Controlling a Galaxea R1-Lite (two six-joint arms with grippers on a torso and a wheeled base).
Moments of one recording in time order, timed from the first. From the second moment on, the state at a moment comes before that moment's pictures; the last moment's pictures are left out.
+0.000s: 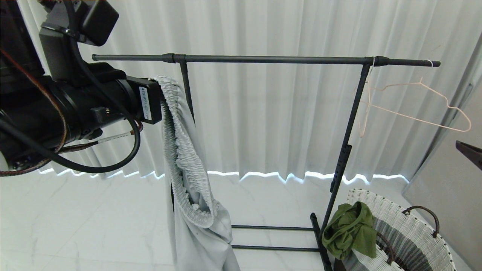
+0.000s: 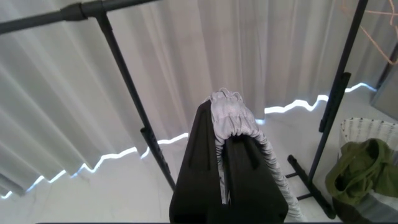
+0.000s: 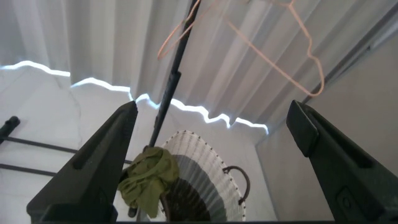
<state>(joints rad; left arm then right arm) -0.50 1.38 -1.05 -0.28 0.20 0.20 -0.07 1.07 -0.63 -0.37 0.11 -0.29</state>
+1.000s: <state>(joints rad) -0.49 1.35 -1.02 -0.29 0.21 0.21 -0.06 1.12 -0.66 -0.32 0.21 -0.19</state>
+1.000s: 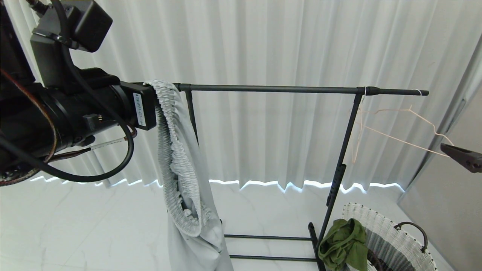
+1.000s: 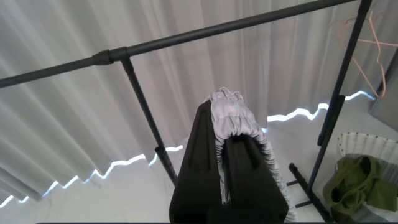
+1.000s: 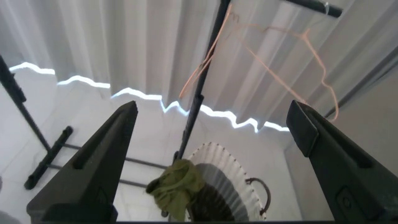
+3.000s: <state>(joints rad) -0.42 1.34 -0.94 -0.32 0.20 0.28 -0.06 1.14 -0.68 -0.32 0.21 -0.18</state>
